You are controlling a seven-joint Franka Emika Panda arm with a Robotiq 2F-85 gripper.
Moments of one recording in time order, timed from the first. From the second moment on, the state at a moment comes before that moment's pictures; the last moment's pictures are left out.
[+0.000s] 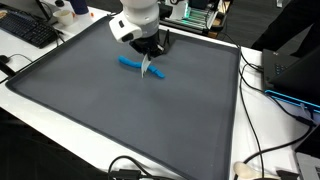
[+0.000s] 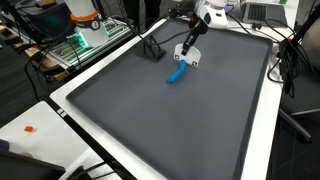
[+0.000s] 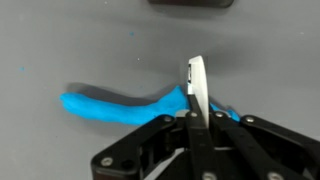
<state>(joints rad) 0.14 0.49 0.06 -1.86 -0.13 2.04 0.13</state>
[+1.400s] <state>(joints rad) 0.12 0.40 0.05 -1.86 -0.13 1.99 0.10</state>
